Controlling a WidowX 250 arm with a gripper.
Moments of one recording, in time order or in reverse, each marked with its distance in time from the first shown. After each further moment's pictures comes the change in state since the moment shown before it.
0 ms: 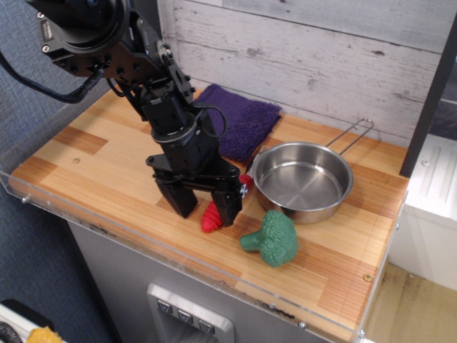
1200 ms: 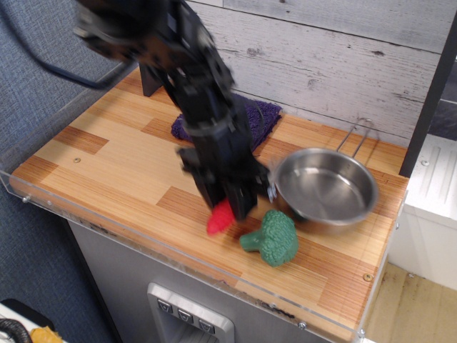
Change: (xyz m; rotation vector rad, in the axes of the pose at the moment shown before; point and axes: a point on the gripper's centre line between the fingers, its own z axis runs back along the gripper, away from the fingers) arm 0.007 -0.030 0.025 0.001 -0.026 -0.147
